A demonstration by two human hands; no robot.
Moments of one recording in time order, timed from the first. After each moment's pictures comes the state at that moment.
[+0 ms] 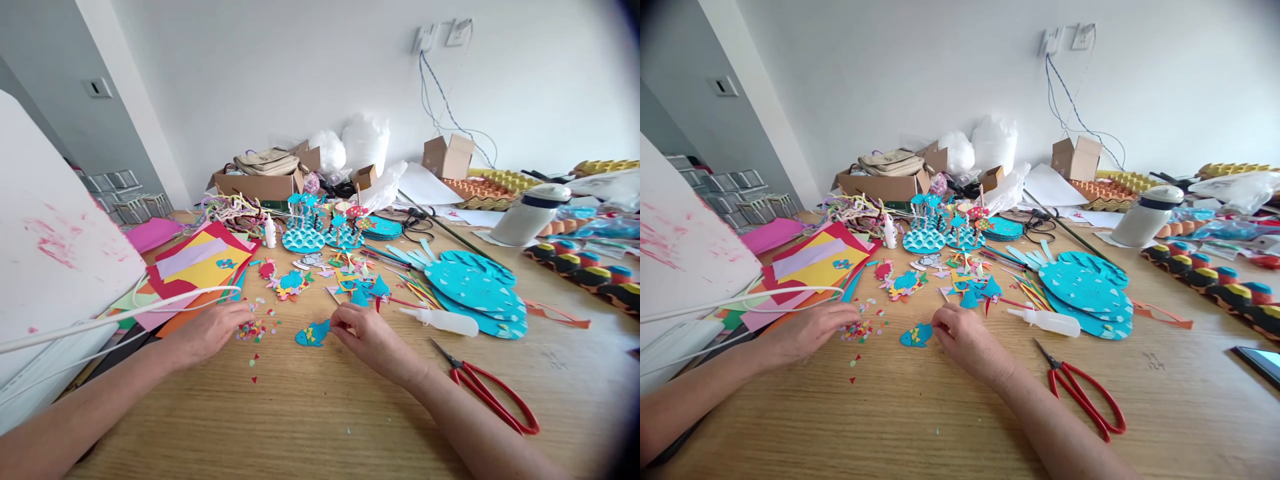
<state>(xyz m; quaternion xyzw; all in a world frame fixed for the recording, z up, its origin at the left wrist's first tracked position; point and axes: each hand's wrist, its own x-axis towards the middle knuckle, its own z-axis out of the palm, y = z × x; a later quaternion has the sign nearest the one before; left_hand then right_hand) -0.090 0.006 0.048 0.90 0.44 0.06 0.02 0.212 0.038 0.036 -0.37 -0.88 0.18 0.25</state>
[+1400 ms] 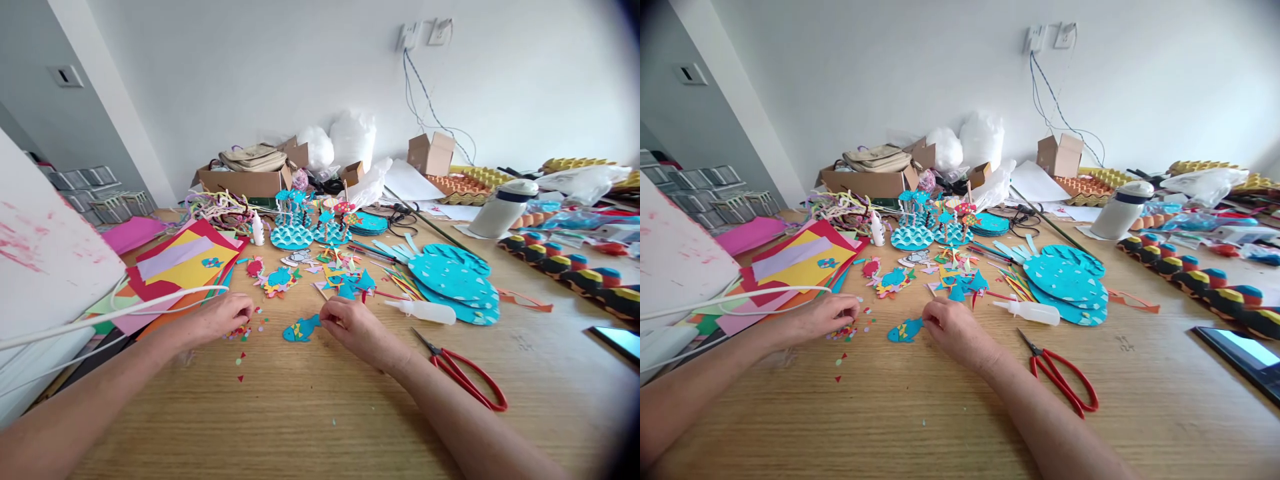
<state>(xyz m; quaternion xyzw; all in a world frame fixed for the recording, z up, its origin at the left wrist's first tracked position) -0.056 0.038 0.053 0.85 0.50 0.01 0.16 0.218 0.041 0.036 -0.37 -0.88 0.18 0.24</state>
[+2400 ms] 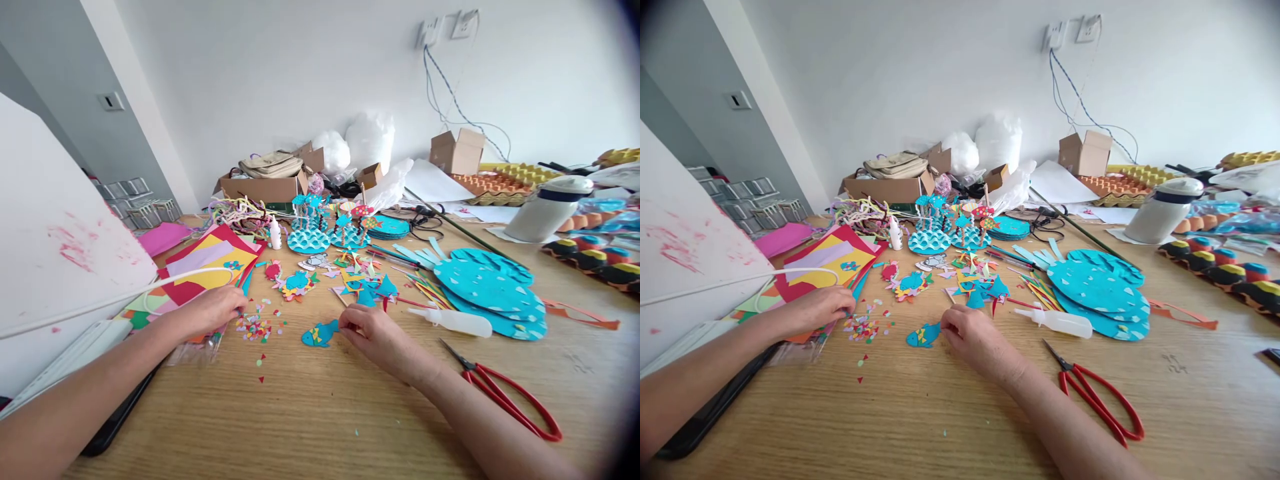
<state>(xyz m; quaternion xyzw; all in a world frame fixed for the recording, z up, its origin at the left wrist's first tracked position) -0.093 0.036 0.075 0.85 0.52 -0.06 0.08 0.217 0.040 0.036 -0.37 -0.88 0.17 0.23</state>
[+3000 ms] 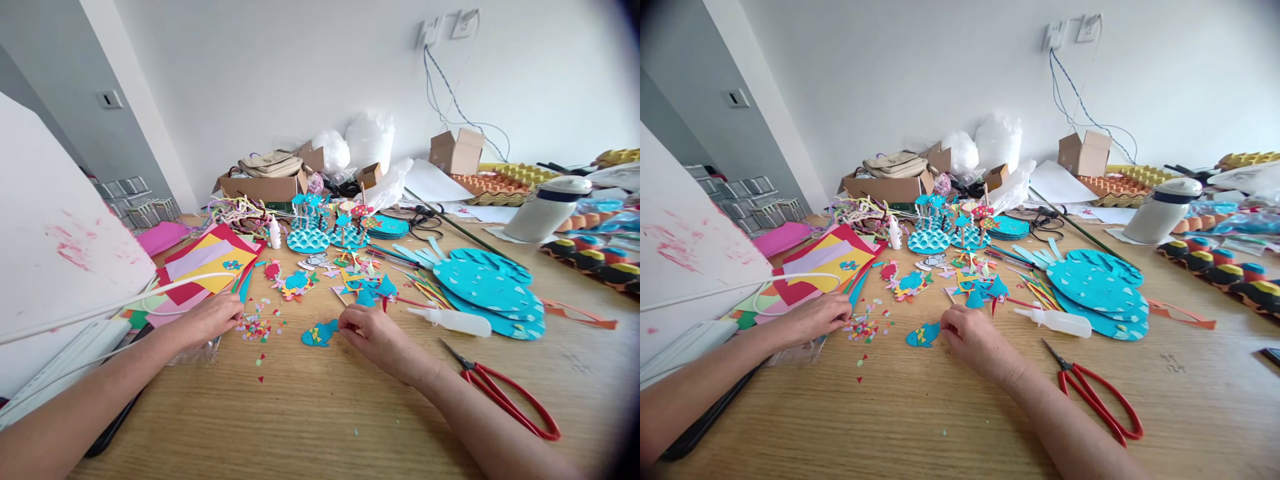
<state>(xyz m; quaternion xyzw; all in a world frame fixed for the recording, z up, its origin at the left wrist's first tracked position) -0.100 0.027 0.056 0.84 0.54 -0.06 0.05 0.217 0.040 0.036 -0.37 -0.89 0.17 0.23</state>
